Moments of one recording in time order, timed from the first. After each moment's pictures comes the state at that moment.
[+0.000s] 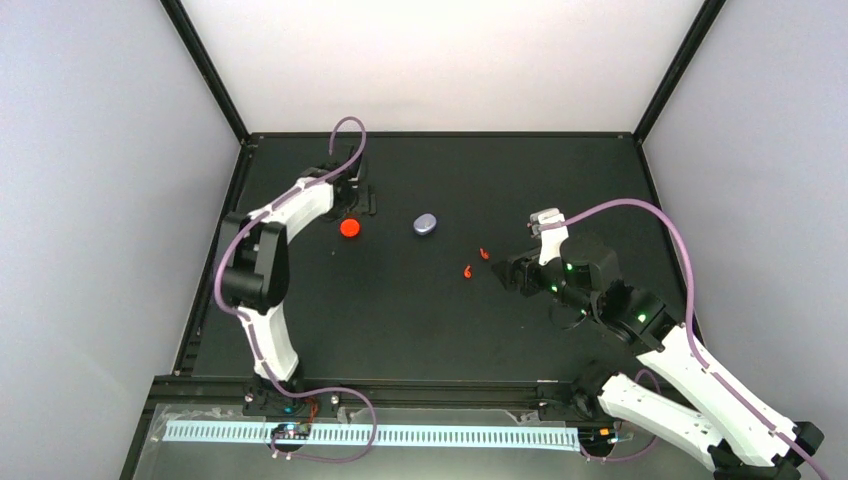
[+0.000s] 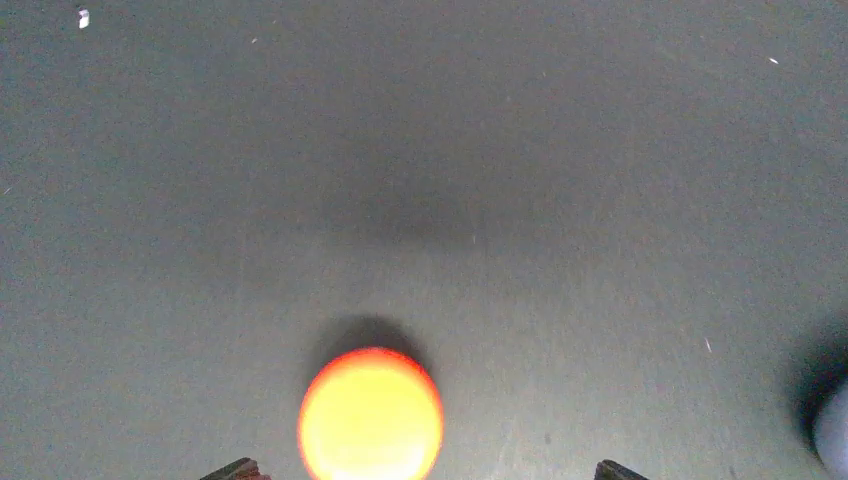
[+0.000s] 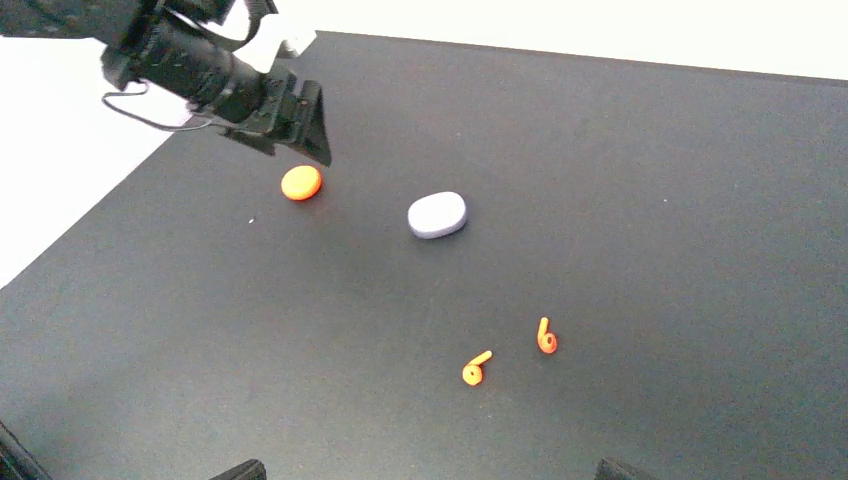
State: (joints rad) left arm -0.26 1.83 1.32 -0.55 -0.13 -0.32; right arm 0.76 0.73 0.89 -0.63 0.13 0.32
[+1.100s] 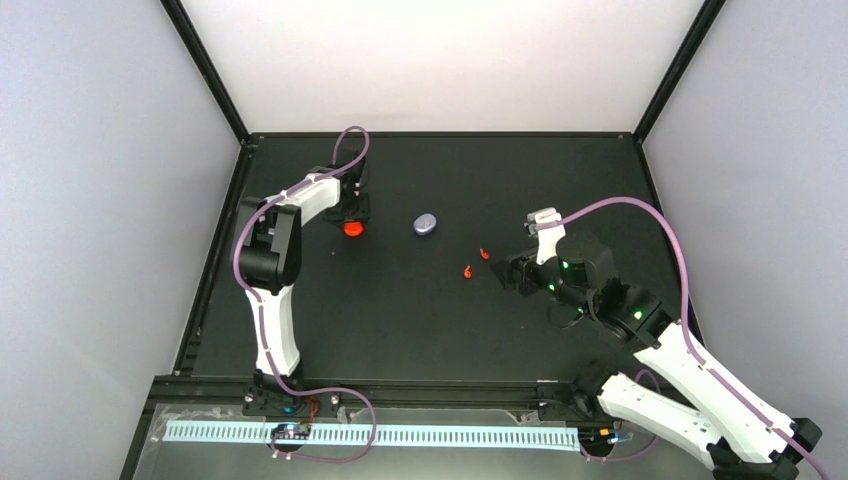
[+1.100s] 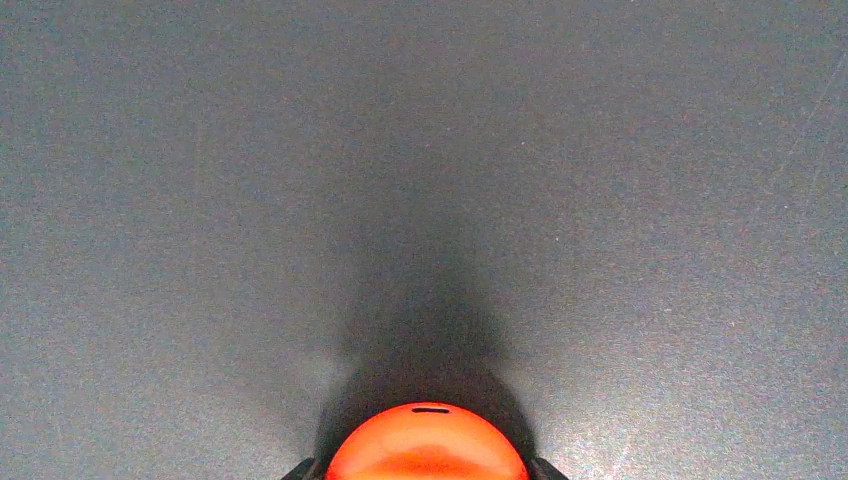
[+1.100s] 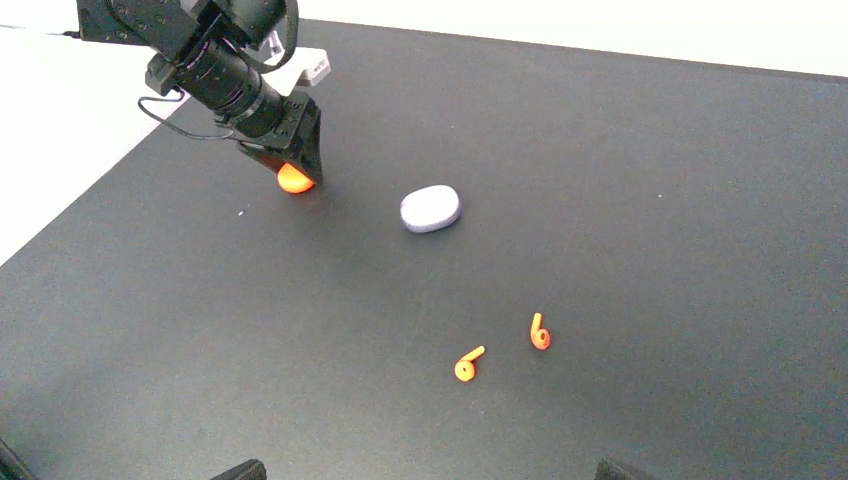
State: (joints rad) left arm -0.22 2.07 1.48 -0.65 -0.12 -0.32; right arm 0.76 0.75 0.89 -0.63 0.13 0.31
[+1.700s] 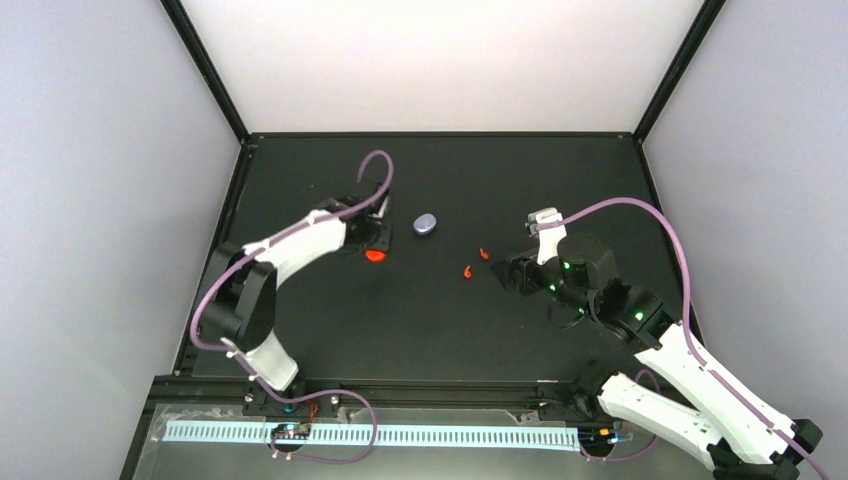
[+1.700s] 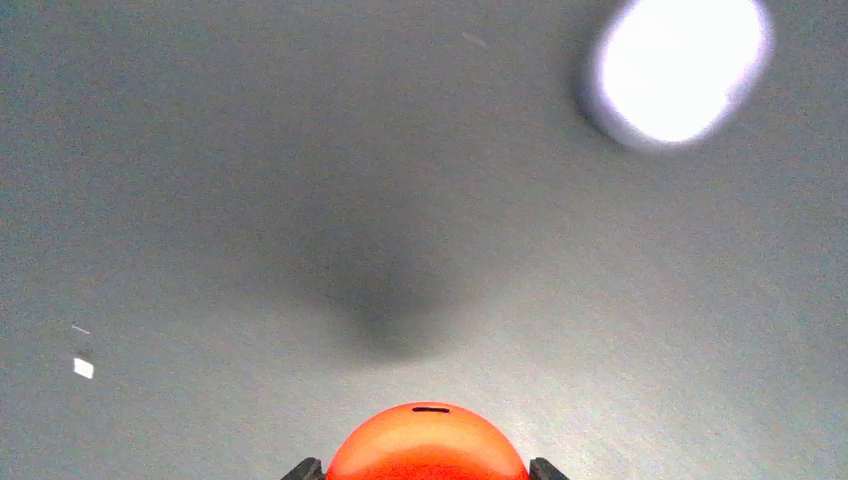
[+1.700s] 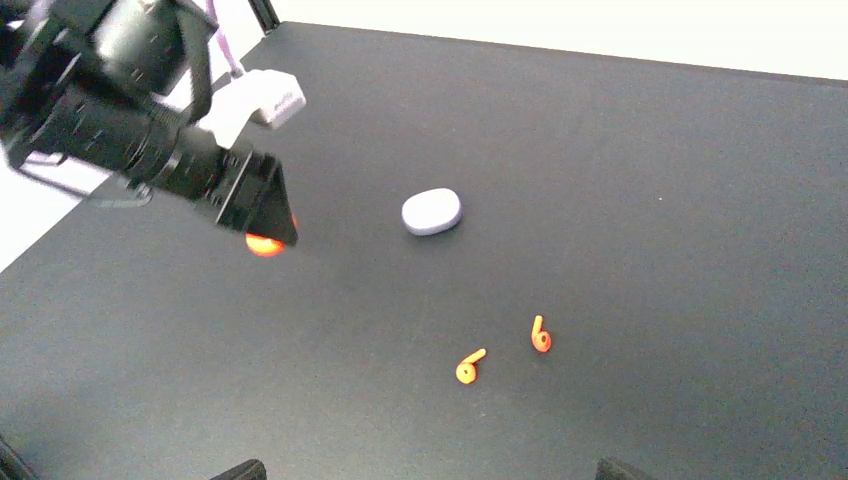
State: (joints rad) left arm -0.41 1.71 1.16 -0.59 -0.09 -0.34; right arm 0.76 0.74 0.89 -0.63 0.13 0.31
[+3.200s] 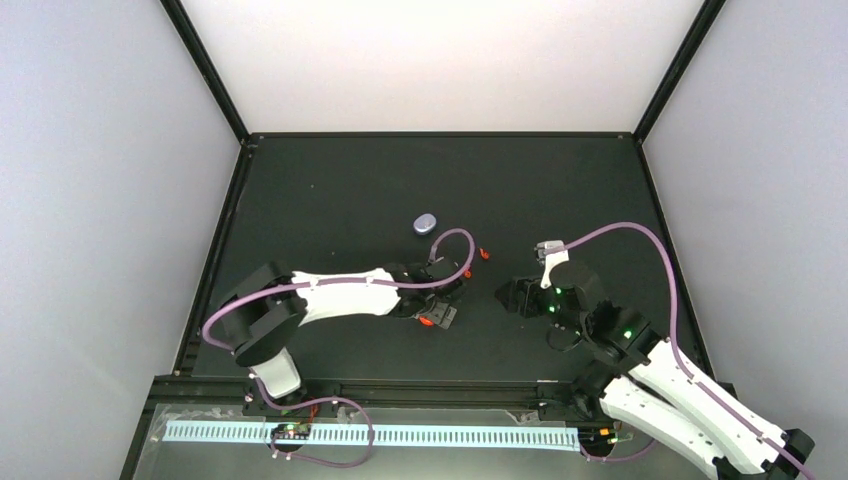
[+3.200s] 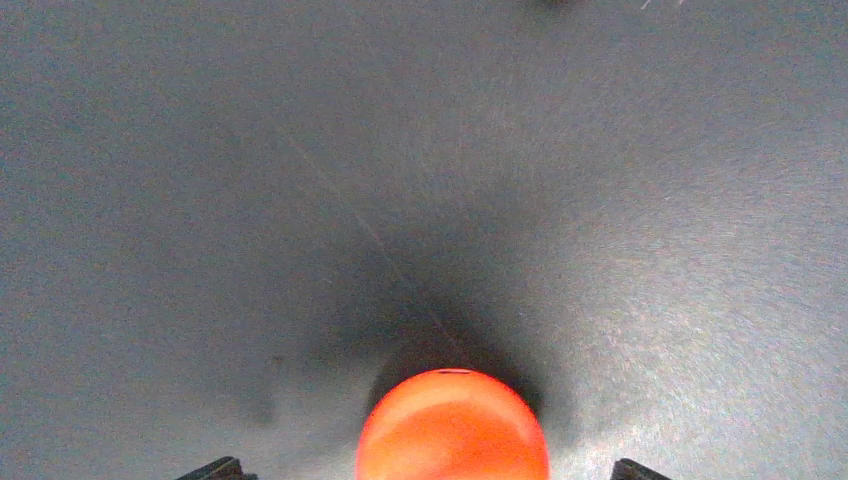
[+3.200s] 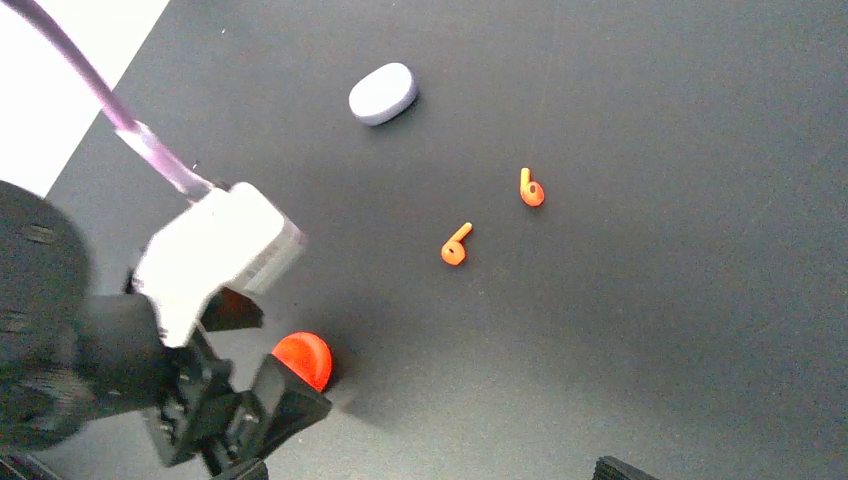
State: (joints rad) left arm -1.04 1.71 0.99 -0.49 -0.22 -0.54; right arm 0.76 0.61 0.63 -0.63 0.14 0.59
